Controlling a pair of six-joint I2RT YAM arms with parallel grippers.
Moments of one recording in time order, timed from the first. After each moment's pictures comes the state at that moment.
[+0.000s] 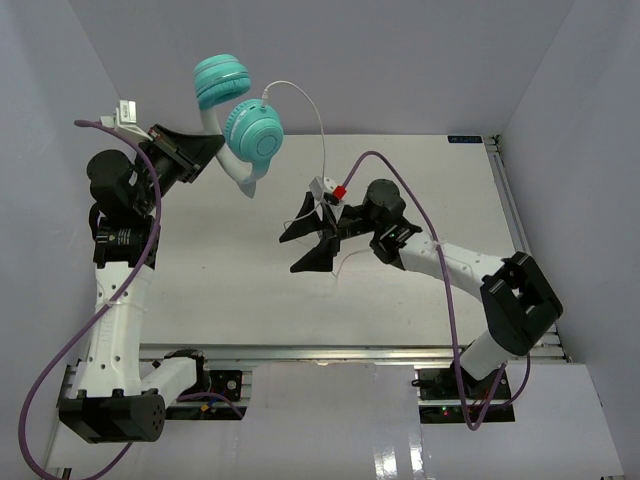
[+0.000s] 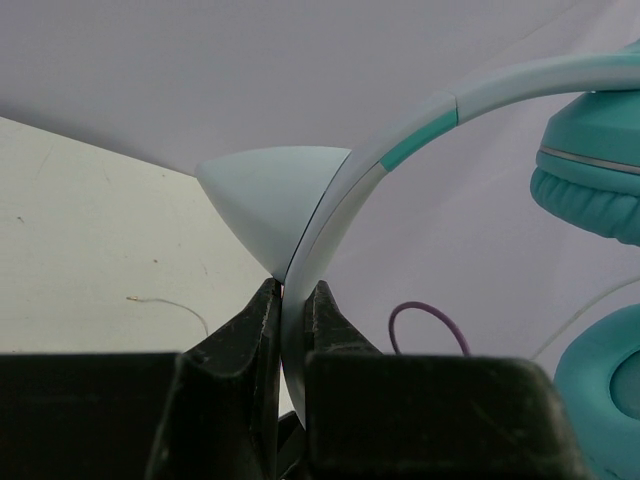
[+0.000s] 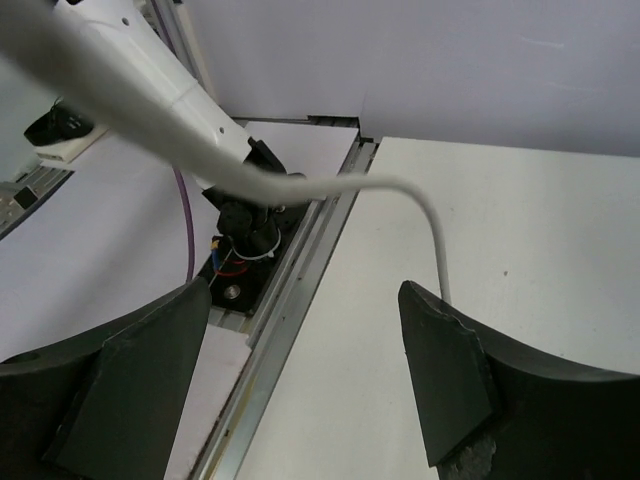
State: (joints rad) left arm 0.02 1.05 1.27 -0.08 0.52 -0.96; right arm 0.77 1.60 1.04 0.75 -1.17 0.28
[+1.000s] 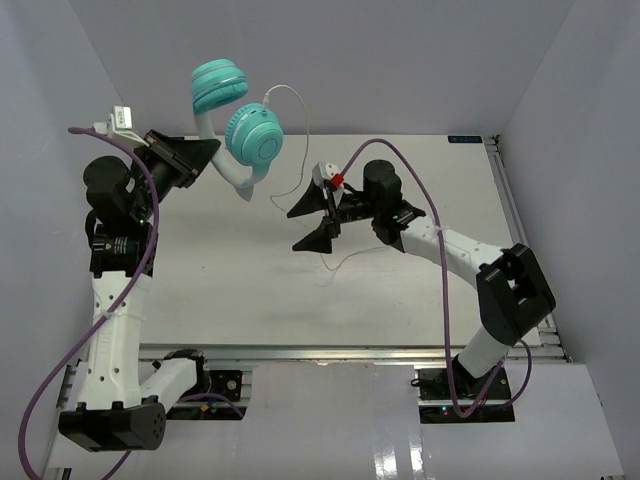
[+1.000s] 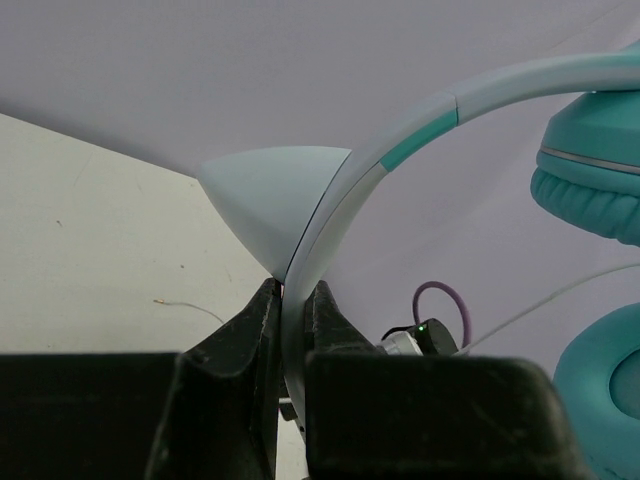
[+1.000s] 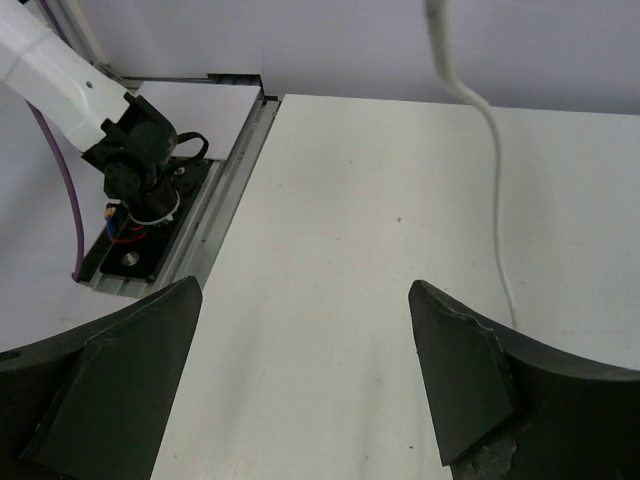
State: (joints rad) left arm 0.02 1.00 1.26 -0.14 0.46 -0.91; right arm 0.68 1.66 1.16 0.49 -1.11 0.02
